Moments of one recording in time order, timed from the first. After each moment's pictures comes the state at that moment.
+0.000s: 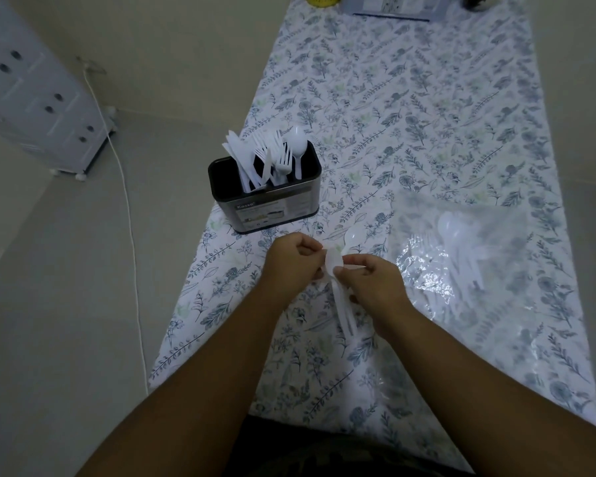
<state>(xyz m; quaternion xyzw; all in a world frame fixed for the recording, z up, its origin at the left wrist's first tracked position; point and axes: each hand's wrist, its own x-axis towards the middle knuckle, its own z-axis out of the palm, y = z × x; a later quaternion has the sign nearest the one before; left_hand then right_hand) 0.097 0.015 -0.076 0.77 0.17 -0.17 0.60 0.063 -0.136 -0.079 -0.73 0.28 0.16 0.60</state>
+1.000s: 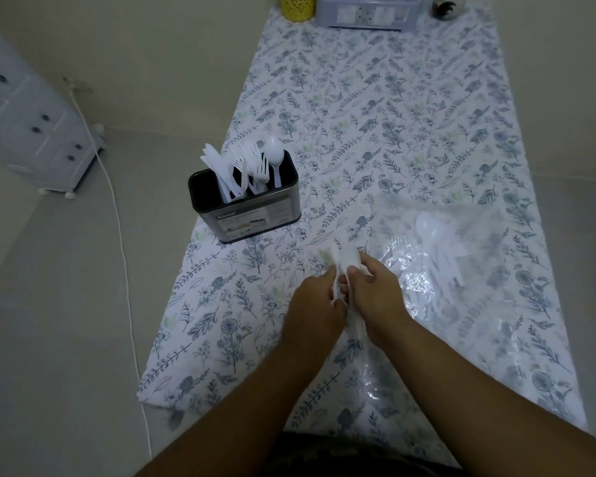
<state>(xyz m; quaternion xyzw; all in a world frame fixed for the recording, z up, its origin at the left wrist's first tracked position) 0.030 -0.043 -0.069 0.91 -0.03 -0.10 0.40 0.049 -0.152 -0.073 -0.69 0.30 0.09 0.65</state>
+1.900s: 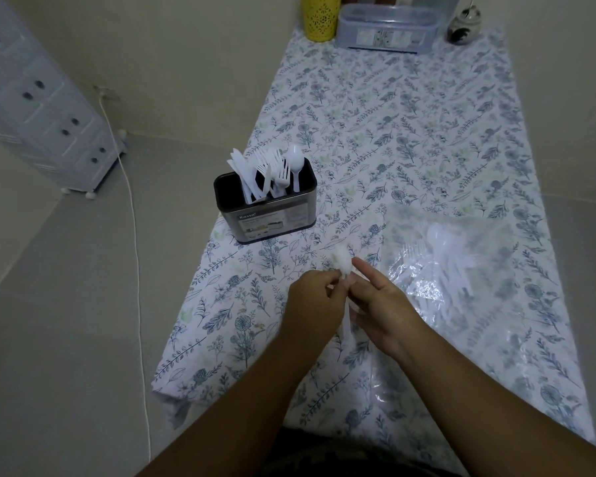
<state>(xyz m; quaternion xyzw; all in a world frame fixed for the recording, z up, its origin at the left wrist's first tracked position) 0.032 -0.024 -0.046 0.89 0.01 -0.03 0.46 0.037 -0.153 -0.063 -0.48 0.29 0.20 0.81</state>
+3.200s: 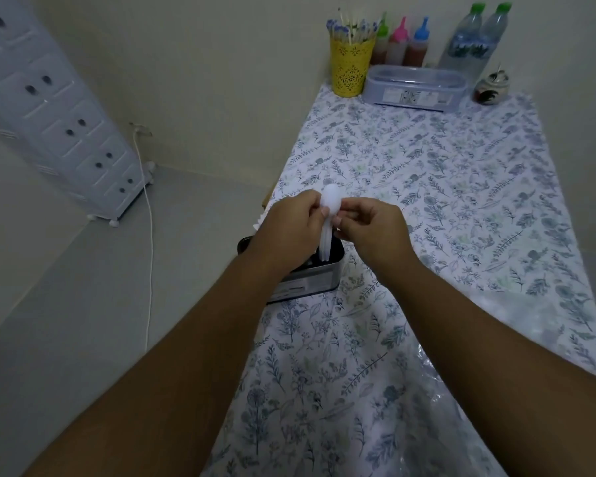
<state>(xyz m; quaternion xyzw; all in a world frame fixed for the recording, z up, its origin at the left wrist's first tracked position) 0.220 0.052 0.043 0.93 -0.06 0.04 0.36 0.230 -0.105 0.012 -0.74 0.03 0.03 0.67</state>
